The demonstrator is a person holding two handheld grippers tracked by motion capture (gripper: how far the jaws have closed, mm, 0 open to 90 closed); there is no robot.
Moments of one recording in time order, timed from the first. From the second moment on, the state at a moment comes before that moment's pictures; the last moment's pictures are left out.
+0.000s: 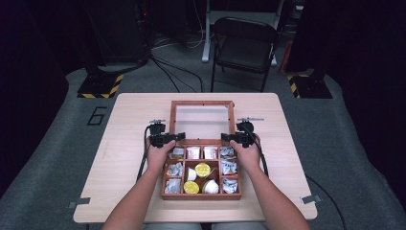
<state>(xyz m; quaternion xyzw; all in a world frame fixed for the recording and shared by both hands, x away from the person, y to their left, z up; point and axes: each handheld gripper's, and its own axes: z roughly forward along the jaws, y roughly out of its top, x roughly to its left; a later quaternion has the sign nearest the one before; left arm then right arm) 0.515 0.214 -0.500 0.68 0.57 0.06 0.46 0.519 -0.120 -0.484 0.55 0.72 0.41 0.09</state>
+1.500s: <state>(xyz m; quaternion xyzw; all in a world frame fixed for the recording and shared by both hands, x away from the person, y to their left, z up) 0.524 0.215 -0.507 0.68 0.59 0.02 0.44 0.520 -0.121 -0.491 0.59 0.70 0.40 0.06</state>
